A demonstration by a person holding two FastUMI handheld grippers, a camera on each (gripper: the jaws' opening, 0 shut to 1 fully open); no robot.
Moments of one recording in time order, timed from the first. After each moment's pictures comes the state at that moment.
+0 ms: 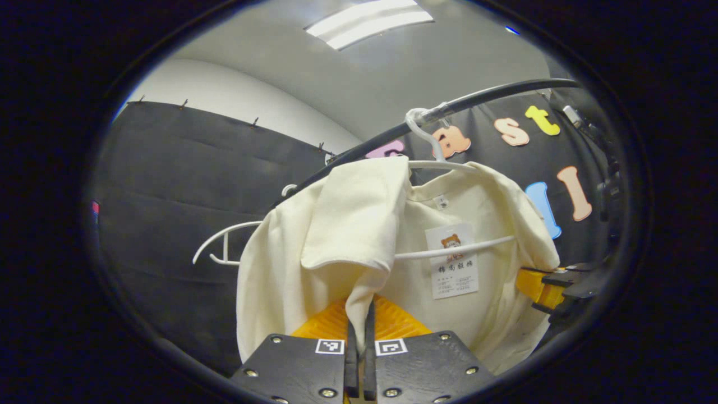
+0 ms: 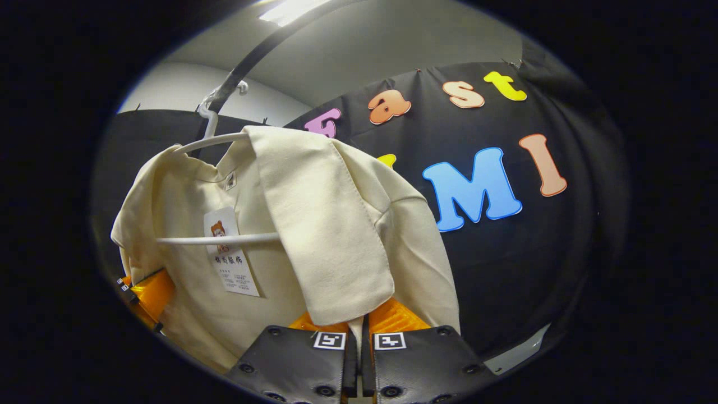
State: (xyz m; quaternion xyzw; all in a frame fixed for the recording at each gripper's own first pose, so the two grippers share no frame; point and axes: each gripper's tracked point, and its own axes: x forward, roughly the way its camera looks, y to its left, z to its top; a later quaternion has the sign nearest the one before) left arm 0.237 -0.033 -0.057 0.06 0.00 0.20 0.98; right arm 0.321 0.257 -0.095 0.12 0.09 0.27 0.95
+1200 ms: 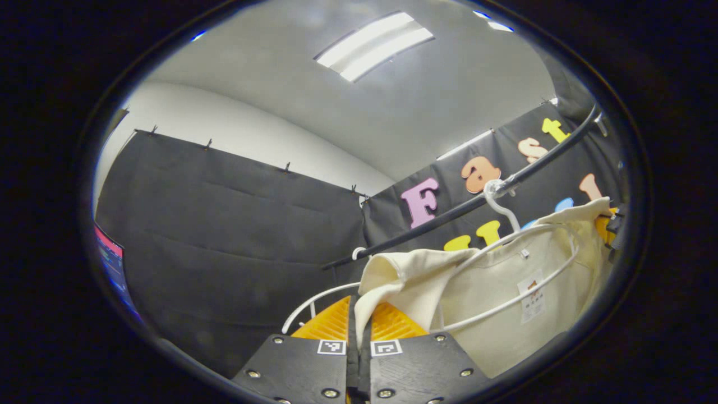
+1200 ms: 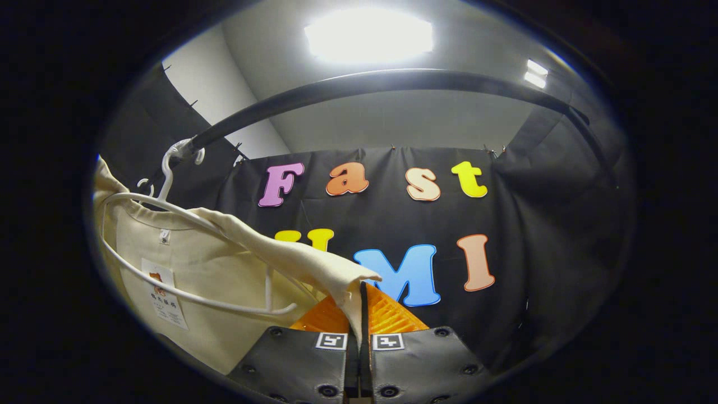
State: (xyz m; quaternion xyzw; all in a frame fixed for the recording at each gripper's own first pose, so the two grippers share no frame) left arm 0.181 0.067 0.063 0.13 -0.09 0.27 0.95; right arm 0.371 0.132 0.006 0.03 -0.09 0.11 0.99
